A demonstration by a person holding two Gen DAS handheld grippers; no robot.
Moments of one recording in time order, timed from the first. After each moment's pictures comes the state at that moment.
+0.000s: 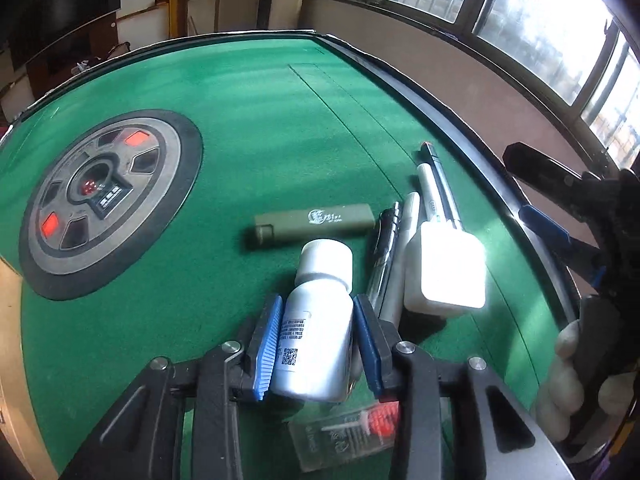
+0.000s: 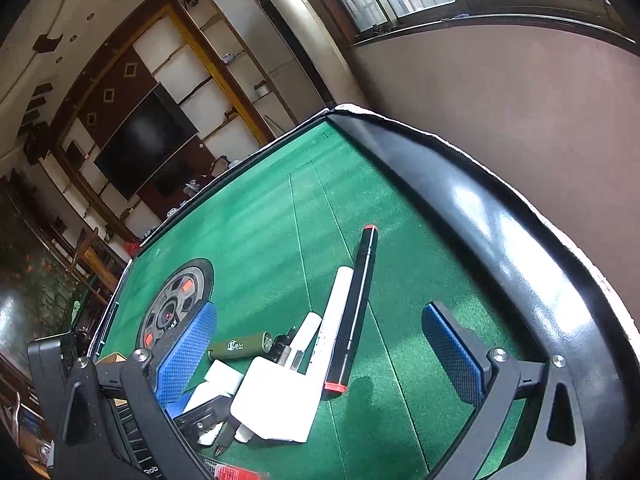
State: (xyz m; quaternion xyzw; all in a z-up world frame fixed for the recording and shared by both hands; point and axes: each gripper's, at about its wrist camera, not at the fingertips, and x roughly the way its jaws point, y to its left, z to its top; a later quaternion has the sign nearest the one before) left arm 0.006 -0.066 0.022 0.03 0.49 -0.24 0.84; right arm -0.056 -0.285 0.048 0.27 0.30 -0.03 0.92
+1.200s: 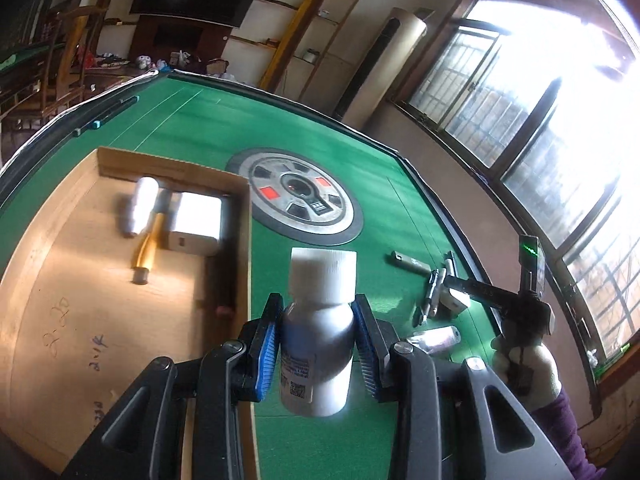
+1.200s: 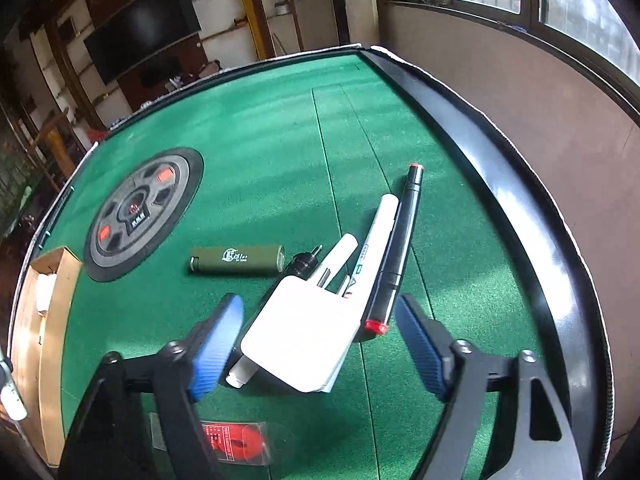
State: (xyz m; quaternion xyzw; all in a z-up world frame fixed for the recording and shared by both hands) left arm -0.101 0.174 0.076 -0.19 0.38 -0.16 0.89; right arm -0.027 -0.203 0.039 0.09 0.45 -0.04 0.89
